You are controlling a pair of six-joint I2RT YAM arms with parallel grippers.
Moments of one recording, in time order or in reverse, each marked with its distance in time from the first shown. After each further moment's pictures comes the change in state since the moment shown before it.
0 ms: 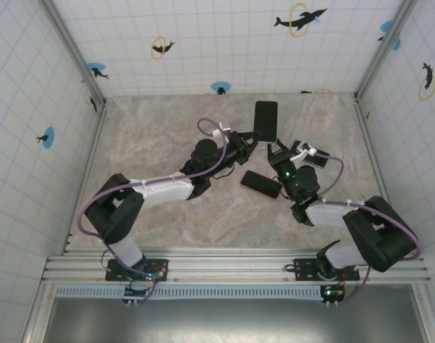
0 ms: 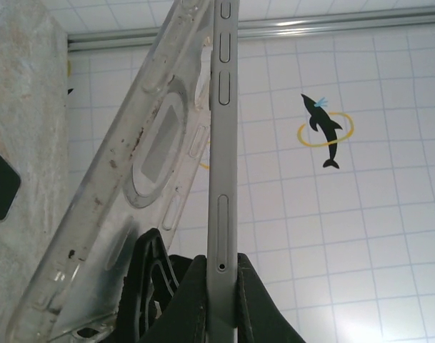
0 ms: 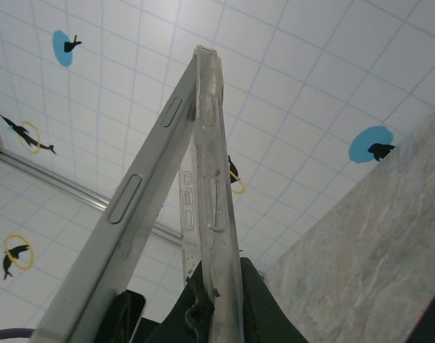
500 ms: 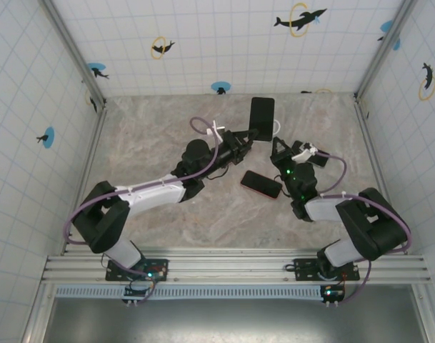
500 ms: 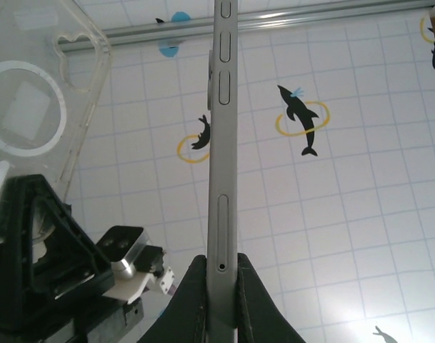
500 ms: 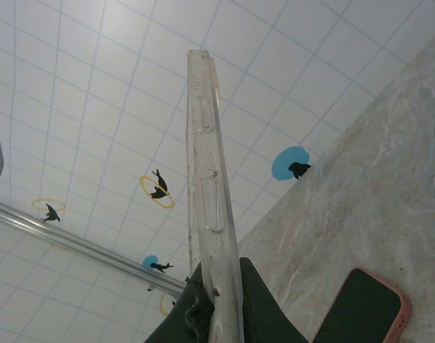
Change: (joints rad) left arm 0.020 -0.126 -0.064 -0.034 0.031 0.040; right arm -0.068 0.085 0.014 -0.063 0.030 -0.058
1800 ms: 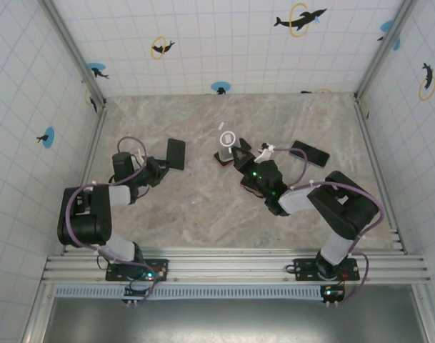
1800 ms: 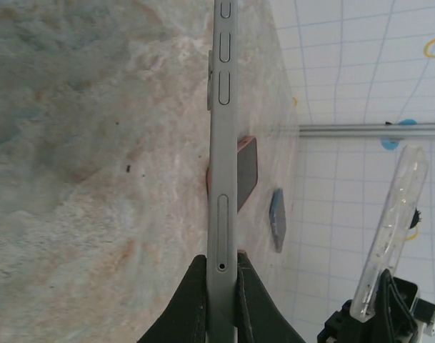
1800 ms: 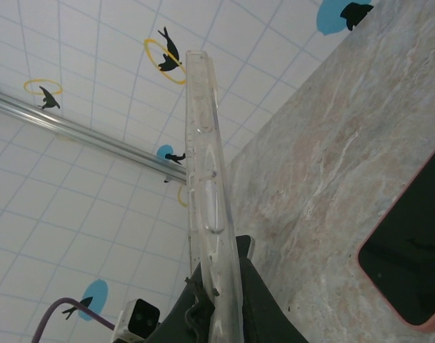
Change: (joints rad) left arm 0.896 0.005 -0.423 -0.275 0.639 0.498; right arm 0.259 0.255 0.228 -0.085 -0.035 0.056
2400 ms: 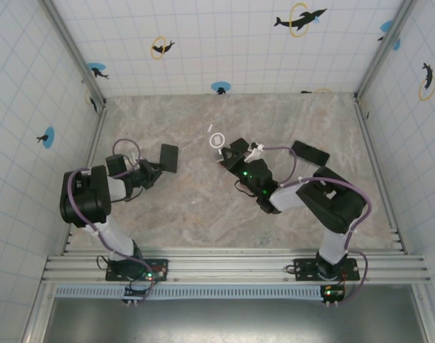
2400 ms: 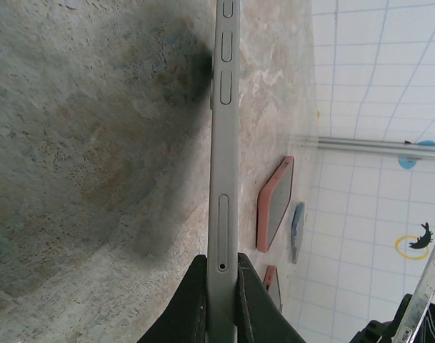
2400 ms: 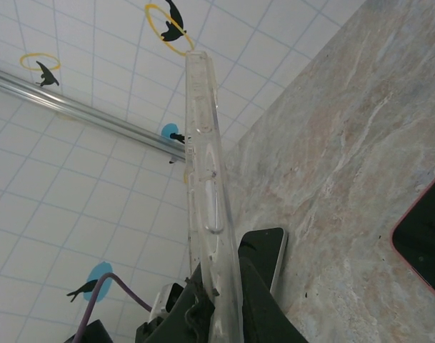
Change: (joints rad) left arm 0.113 0.197 0.067 0.000 0.078 0.077; right arm 0.040 0.085 0.075 0.001 -0.012 0.014
